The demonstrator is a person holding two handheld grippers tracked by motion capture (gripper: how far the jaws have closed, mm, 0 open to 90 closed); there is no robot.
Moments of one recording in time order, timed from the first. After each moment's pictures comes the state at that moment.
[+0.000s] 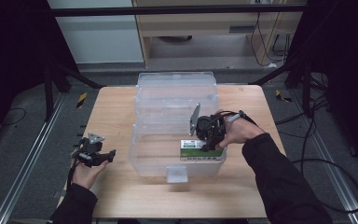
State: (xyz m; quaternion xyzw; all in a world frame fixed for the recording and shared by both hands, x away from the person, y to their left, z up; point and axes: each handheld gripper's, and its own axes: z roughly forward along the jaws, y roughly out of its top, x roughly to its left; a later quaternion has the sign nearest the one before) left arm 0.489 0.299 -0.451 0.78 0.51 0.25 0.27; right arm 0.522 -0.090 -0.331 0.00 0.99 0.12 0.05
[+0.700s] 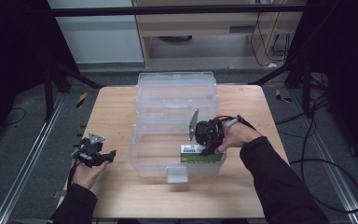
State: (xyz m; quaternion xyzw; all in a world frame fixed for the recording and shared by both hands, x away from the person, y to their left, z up) left arm 0.489 0.298 -0.452 0.78 0.51 0.25 0.26; right arm 0.521 -0.088 -0.349 0.00 0.99 0.12 0.03
